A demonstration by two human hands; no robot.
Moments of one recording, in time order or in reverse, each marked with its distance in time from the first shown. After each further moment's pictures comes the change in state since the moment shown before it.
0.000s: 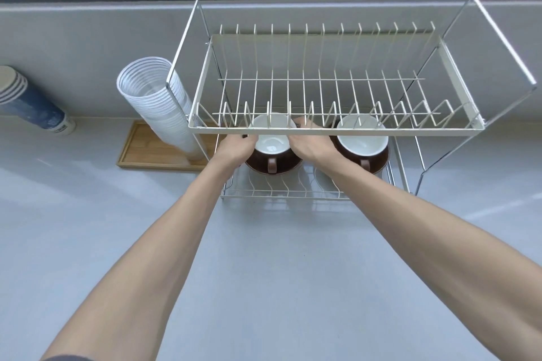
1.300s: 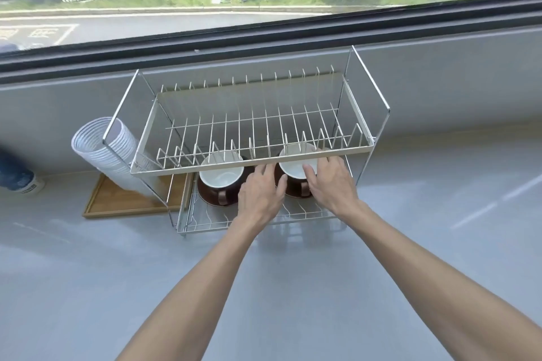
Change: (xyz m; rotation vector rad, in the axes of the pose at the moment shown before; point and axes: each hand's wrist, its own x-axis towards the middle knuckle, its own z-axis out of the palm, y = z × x) left_hand -0.048 0.040 0.146 0.596 0.157 0.534; right_hand -0.051 0.126 -0.078 -0.279 0.336 -0.077
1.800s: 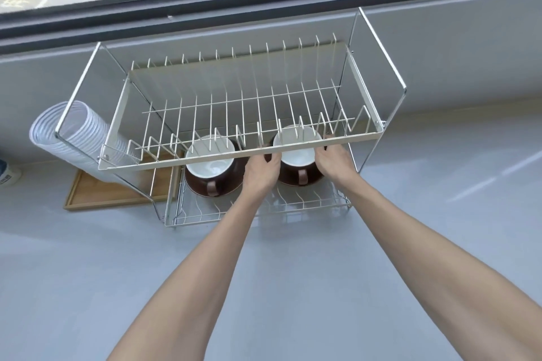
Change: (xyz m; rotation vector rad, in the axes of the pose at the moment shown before) left_hand 0.038 0.005 0.006 -0.668 -0.118 -0.446; right_hand 0.037 0.006 -0.003 0.458 -0.129 0.348
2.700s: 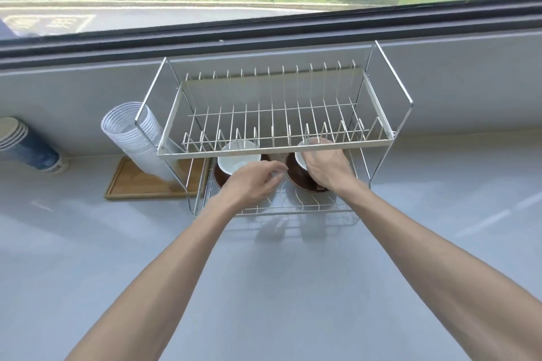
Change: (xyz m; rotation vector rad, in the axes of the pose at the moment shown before) left_hand -0.061 -0.002 -0.091 0.655 -0.153 0.526; right_hand -0.042 -0.040 0.014 -0.284 0.026 -0.249
